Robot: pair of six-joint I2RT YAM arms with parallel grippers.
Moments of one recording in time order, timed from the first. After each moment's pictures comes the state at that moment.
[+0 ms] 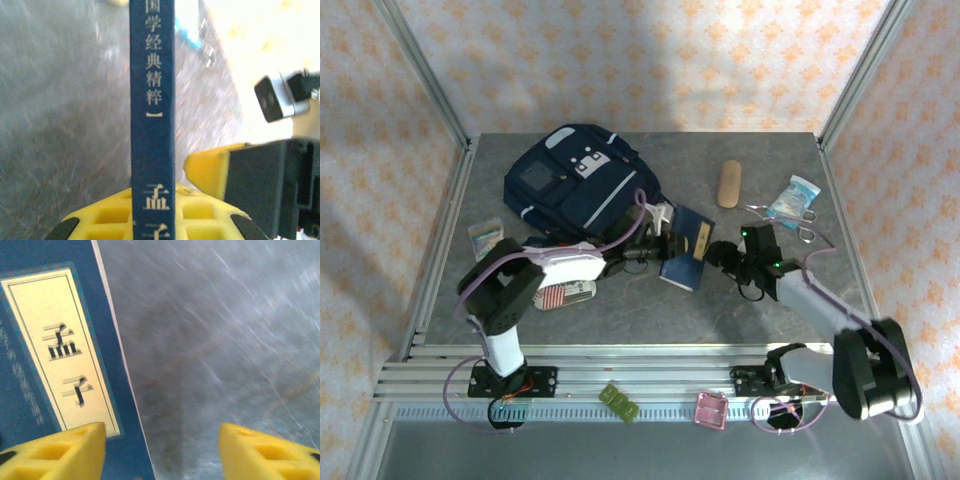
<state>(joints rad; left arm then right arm) -0.71 1.76 0.99 0.30 0.31 -0.78 0.27 1.14 0.56 -0.25 -0.27 0.79</state>
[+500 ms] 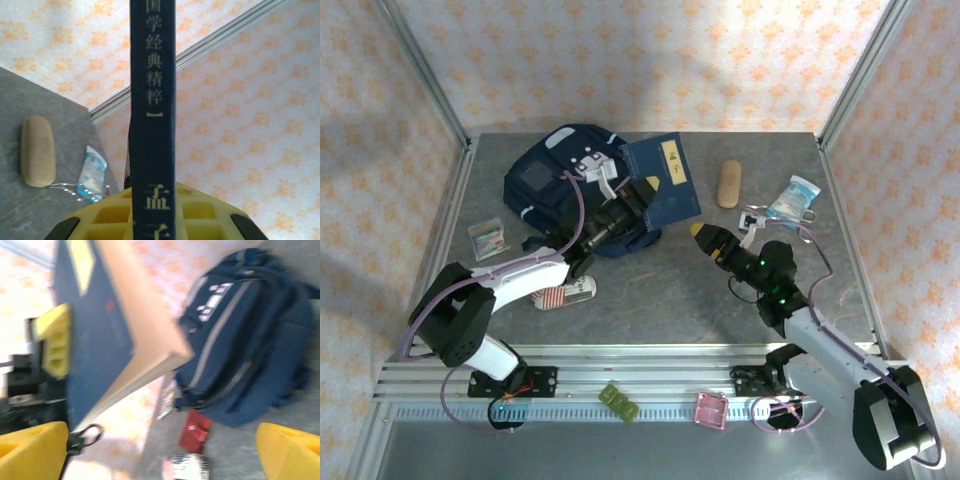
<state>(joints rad) -0.61 1.51 0.83 0.83 0.13 -1.07 0.40 0.88 0.32 0.55 -0.42 1.06</state>
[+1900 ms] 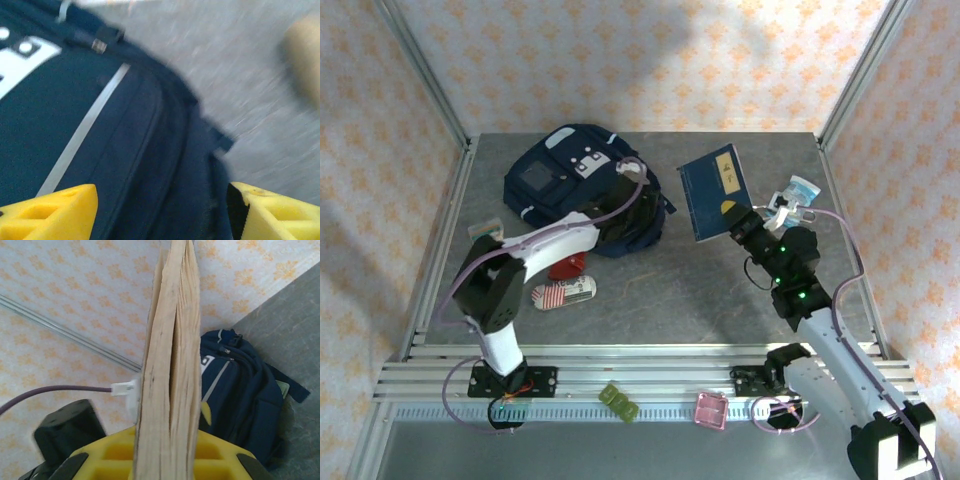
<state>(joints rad) -0.63 1.82 1.31 -0.24 -0.39 -0.30 0.28 0.76 0.52 0.22 -0.27 0.99</state>
